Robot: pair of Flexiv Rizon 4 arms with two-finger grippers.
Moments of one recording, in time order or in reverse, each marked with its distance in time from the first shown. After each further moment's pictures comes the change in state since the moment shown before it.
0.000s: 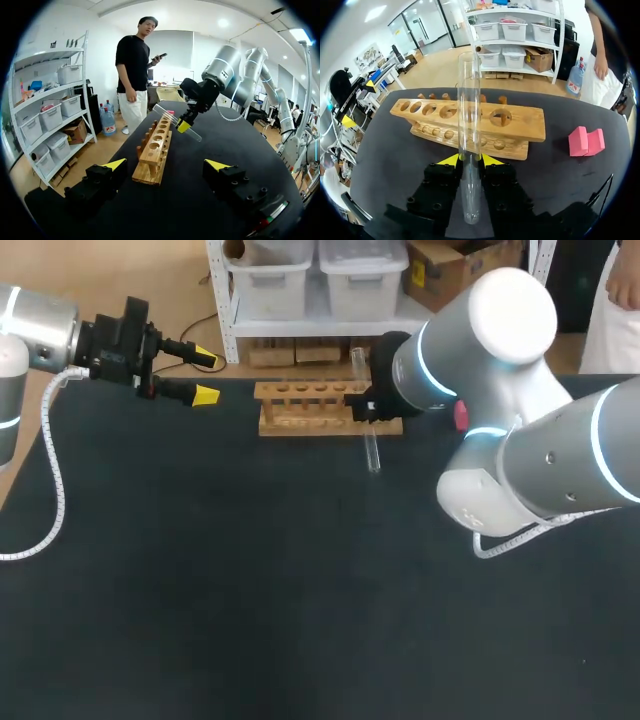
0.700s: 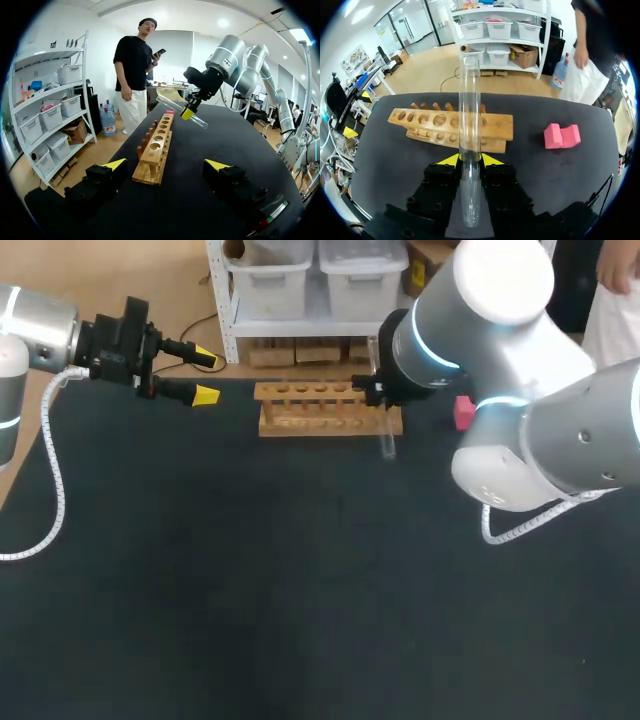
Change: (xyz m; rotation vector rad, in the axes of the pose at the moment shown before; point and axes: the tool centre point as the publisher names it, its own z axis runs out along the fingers) left arm 0.000 0.000 0.000 0.000 0.000 0.000; right arm -0.007 -0.010 -0.043 0.132 0.030 0.059
